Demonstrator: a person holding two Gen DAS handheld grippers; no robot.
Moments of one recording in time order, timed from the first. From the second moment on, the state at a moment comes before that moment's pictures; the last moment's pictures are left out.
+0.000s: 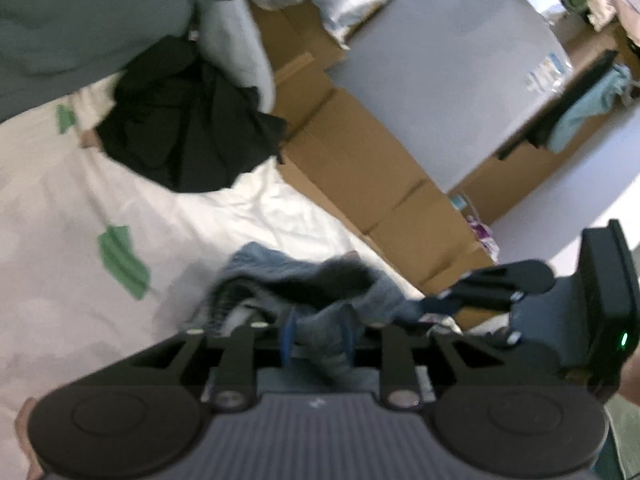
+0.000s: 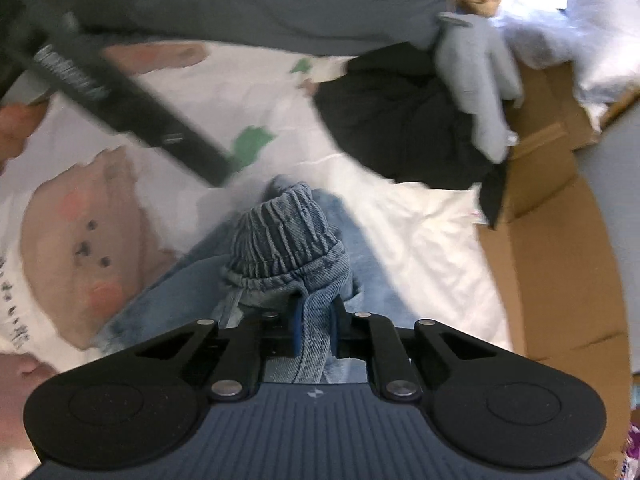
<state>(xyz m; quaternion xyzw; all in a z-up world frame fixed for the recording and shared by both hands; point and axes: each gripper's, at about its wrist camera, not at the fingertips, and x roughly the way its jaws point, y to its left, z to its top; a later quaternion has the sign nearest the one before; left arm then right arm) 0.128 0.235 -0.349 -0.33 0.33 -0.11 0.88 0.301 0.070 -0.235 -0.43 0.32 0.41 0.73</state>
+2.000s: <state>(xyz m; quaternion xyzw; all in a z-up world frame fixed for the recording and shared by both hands) 0.147 0.178 -0.451 -0.32 0.45 -0.11 0.83 0.435 -0.066 -0.244 -0.37 0.40 0.20 0.81</state>
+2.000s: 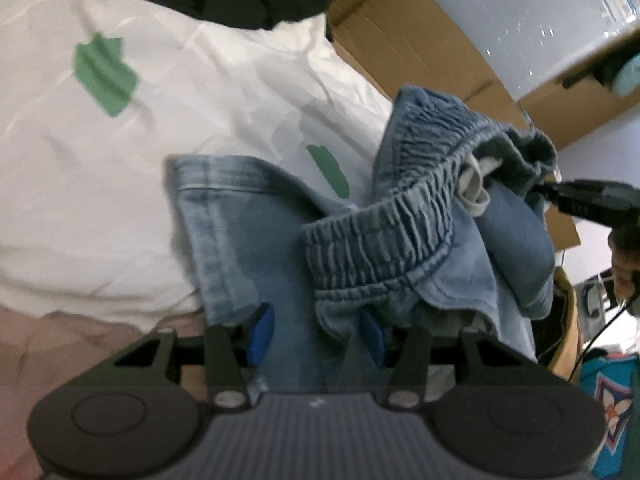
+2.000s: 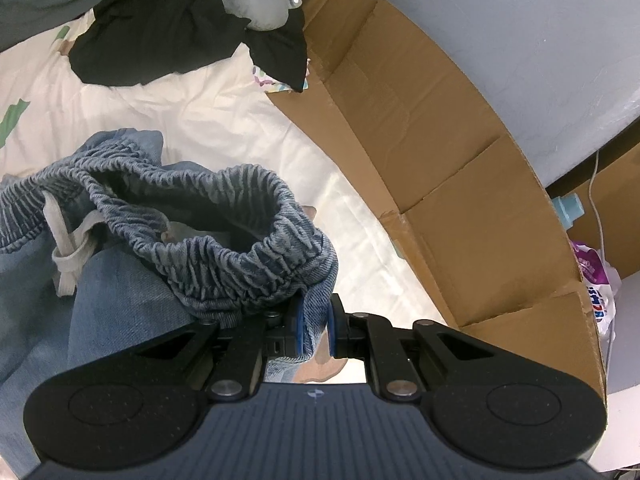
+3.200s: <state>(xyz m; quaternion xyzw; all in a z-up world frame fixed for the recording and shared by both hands) 0.067 0.242 -0.366 -0.35 0.41 -0.04 0.84 0.411 -0.019 -0.178 -0.38 0.29 0.26 0.84</state>
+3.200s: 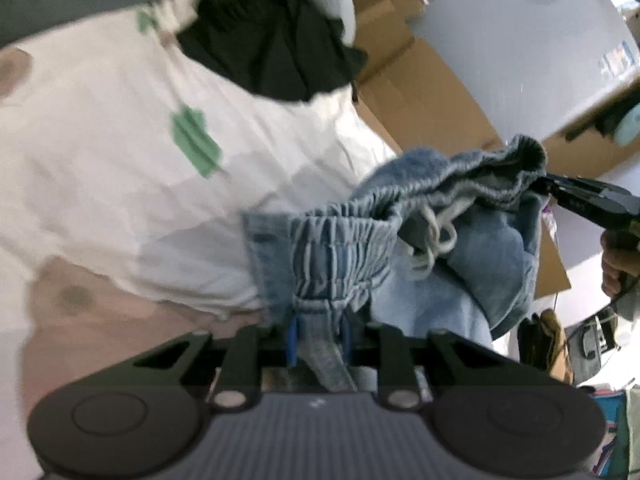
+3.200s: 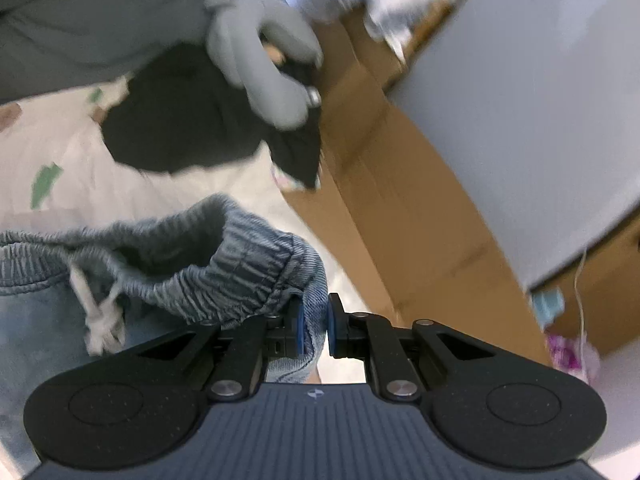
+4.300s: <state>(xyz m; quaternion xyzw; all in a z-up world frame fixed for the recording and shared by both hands) 0.004 0.405 -0.291 -0.32 0.39 0.23 0.83 0.424 0.305 -0.178 -0.39 0.22 0.48 0.76</state>
